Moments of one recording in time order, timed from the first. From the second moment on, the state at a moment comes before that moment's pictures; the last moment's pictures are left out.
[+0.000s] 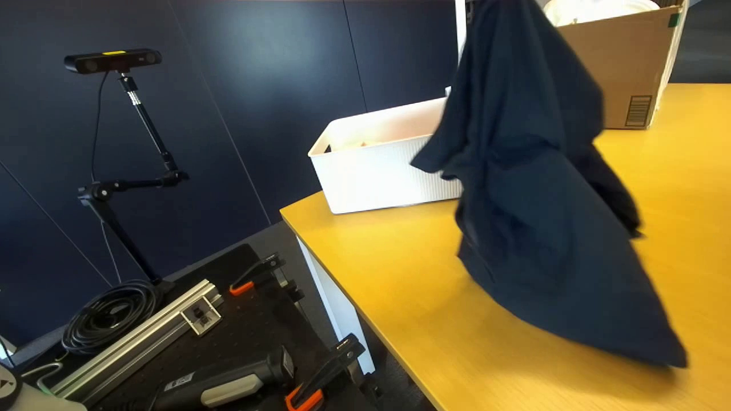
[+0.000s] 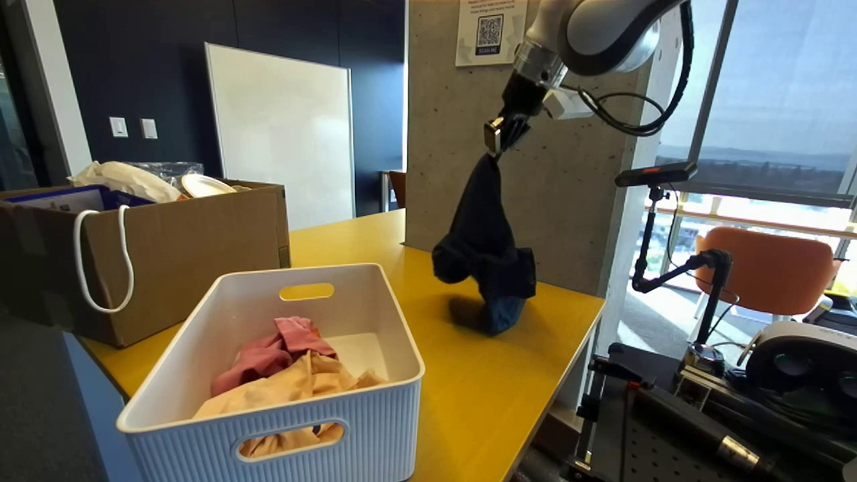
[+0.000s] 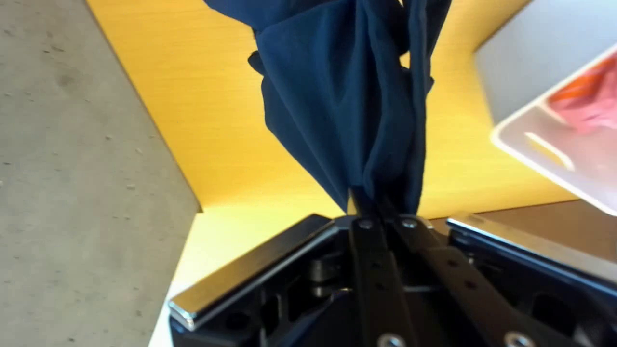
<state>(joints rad) -0.08 -0.09 -0.13 -2.22 -0.18 2.65 0.06</state>
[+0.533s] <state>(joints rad) 0.02 -0.28 -0.11 -2.26 0.12 2.56 -0.10</state>
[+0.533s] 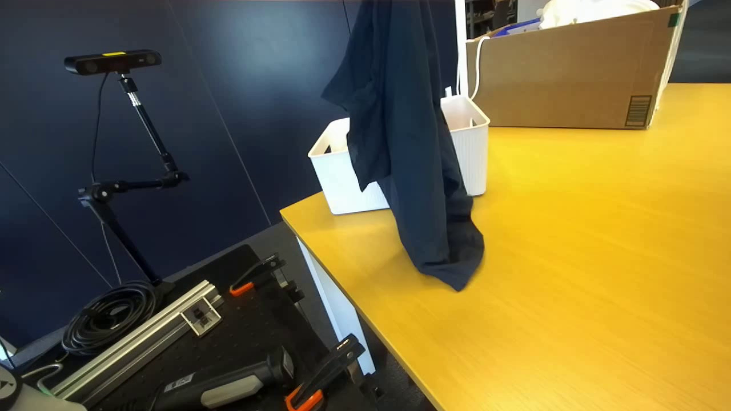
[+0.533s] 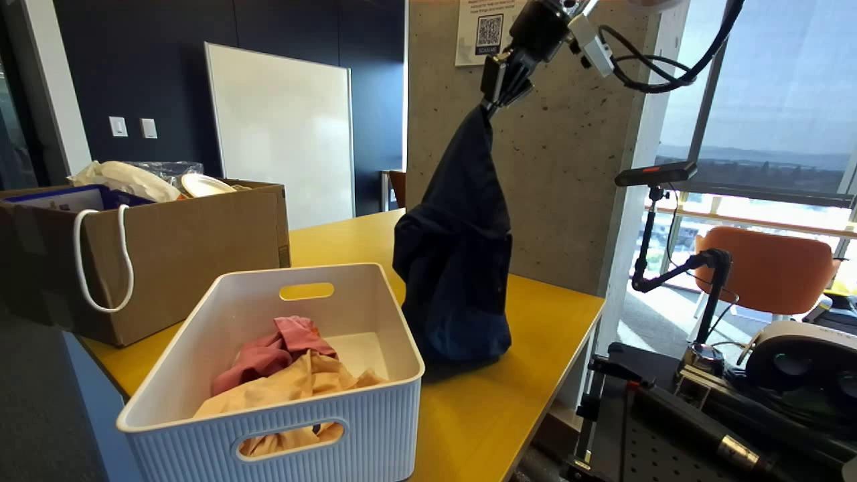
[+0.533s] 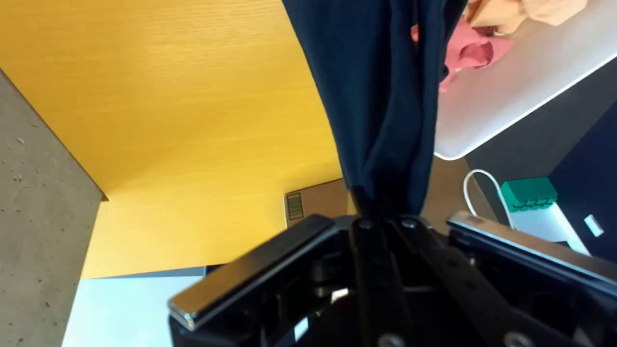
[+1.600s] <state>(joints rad) -0.21 0.11 -0.27 -2.06 -0.28 2.73 0.34</state>
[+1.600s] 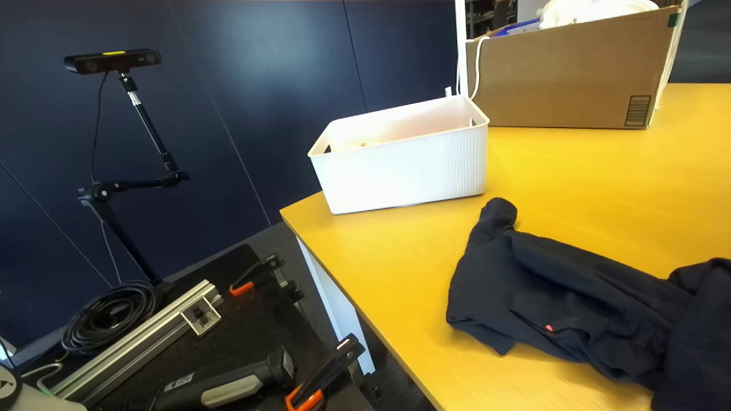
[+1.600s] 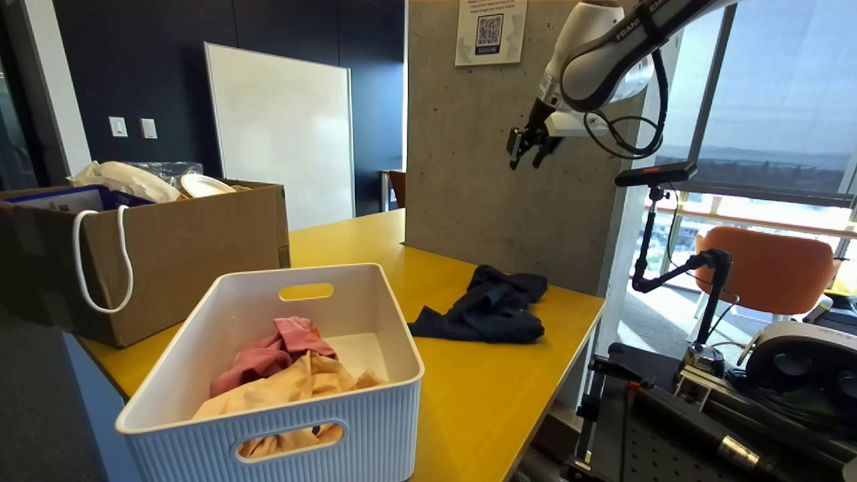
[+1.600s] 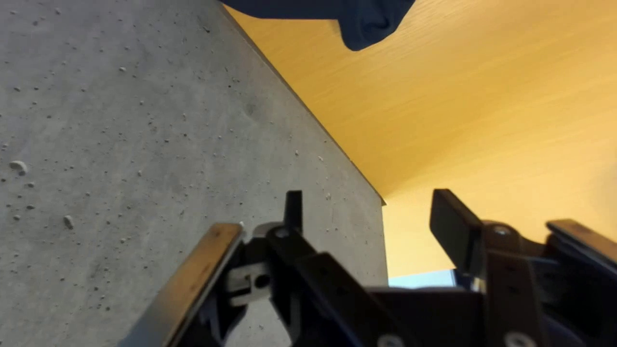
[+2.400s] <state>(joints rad) -0.15 -0.06 -0.14 -2.29 0.30 2.45 -0.07</state>
